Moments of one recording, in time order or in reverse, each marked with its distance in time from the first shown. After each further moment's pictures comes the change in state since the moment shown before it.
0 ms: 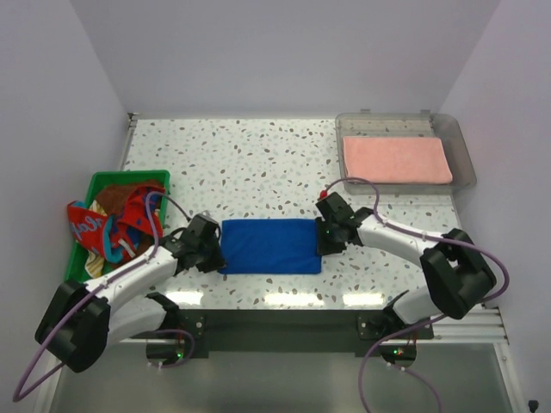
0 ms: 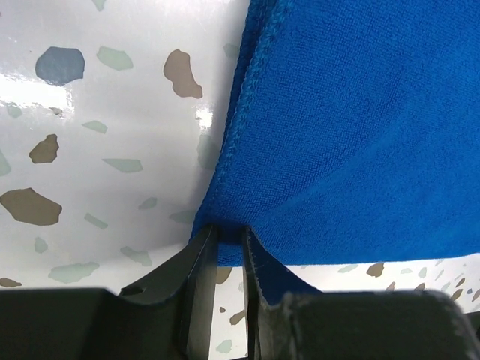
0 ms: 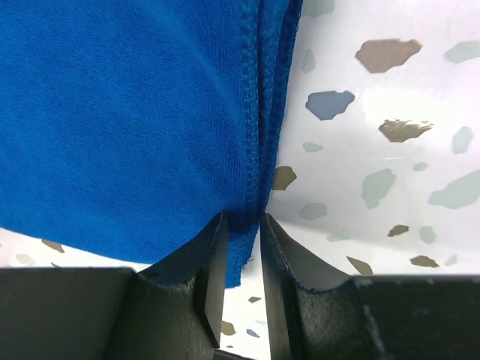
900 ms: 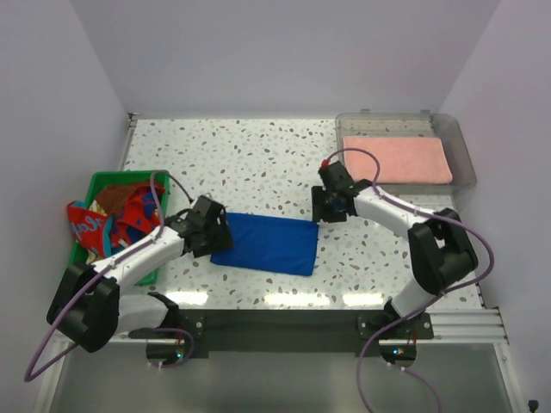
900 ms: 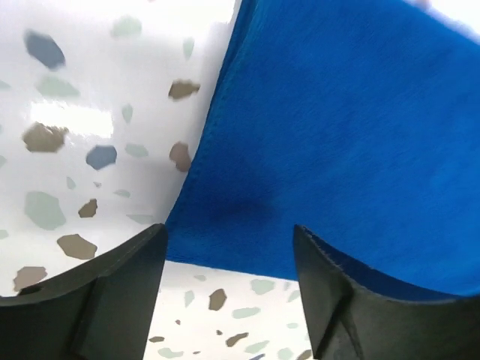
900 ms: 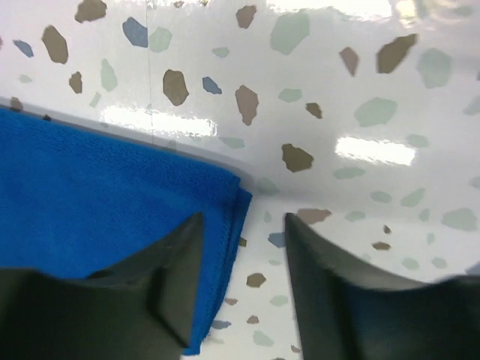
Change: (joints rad) left arm 0.032 0.133 0.153 -0.042 -0.084 0.064; right arm -0.126 0.200 0.278 -0.015 0.066 -0.138
